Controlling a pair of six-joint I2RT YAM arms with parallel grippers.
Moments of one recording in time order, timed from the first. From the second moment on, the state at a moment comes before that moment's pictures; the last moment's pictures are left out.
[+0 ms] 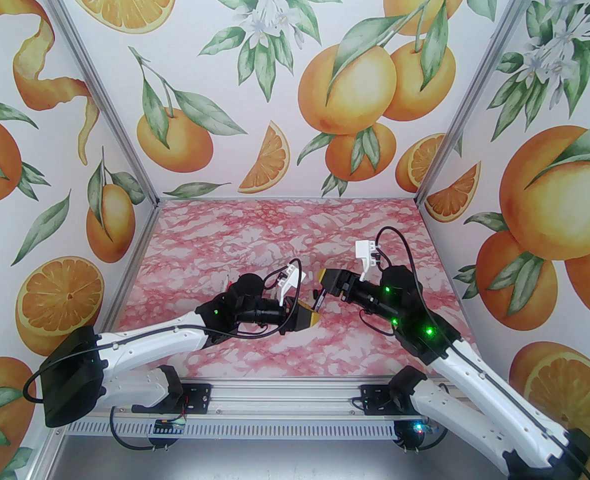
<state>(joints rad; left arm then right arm) -0.99 1.28 0.70 0.31 0.56 -0.67 0.60 0.77 0.71 -0.23 -0.26 0.84</state>
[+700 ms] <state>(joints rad) -1.00 1.28 0.70 0.31 0.57 -0.64 0.60 0.77 0.74 -0.27 -0.26 0.84</state>
